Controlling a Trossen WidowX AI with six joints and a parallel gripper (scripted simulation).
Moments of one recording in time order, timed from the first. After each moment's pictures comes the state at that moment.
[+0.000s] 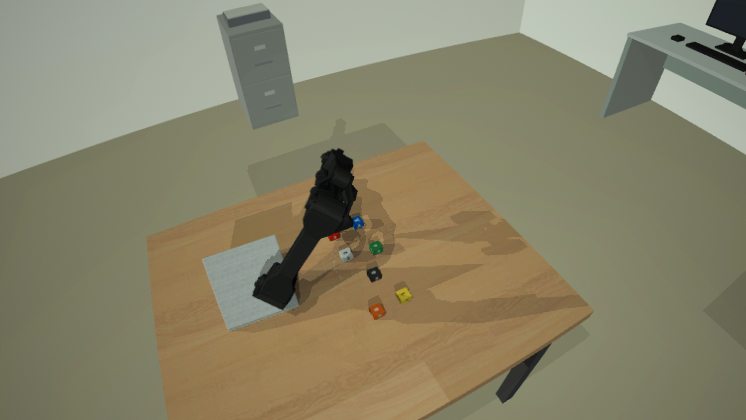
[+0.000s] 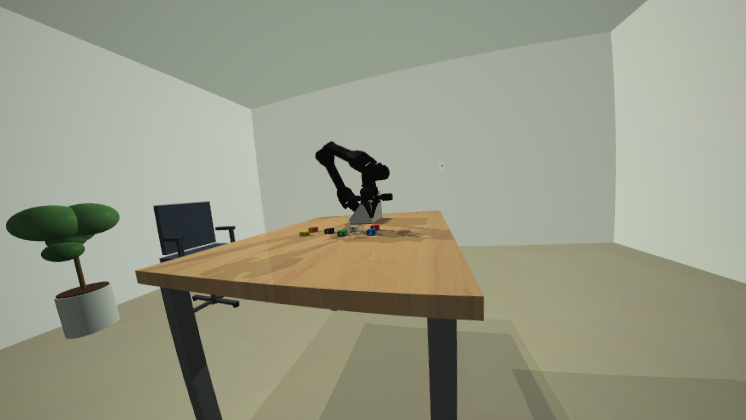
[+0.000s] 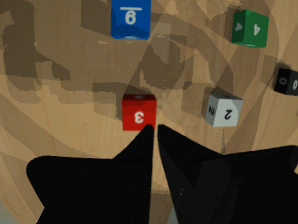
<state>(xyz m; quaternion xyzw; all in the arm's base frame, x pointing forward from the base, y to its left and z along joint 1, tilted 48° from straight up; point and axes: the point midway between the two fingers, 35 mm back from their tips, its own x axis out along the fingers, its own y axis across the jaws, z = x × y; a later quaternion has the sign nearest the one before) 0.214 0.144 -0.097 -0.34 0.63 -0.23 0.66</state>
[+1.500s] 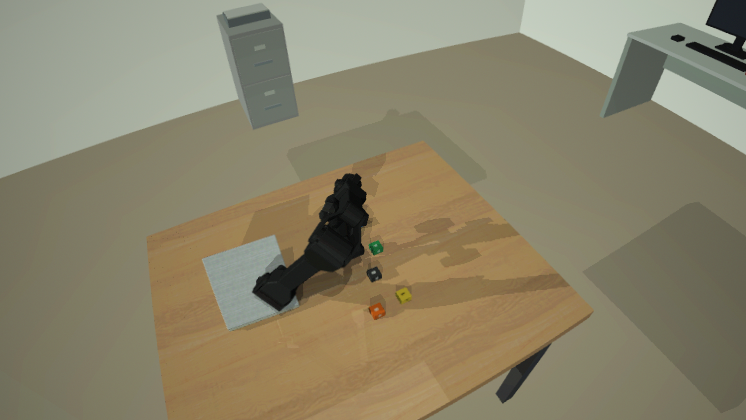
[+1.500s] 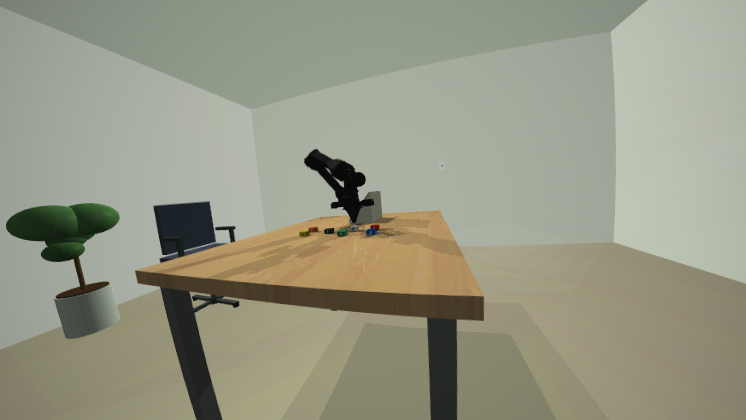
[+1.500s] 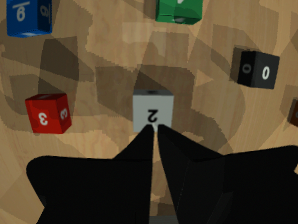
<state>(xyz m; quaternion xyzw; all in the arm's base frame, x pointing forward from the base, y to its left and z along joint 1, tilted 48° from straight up) 0.220 0.070 -0.048 -0.34 0.63 -0.23 0.66</state>
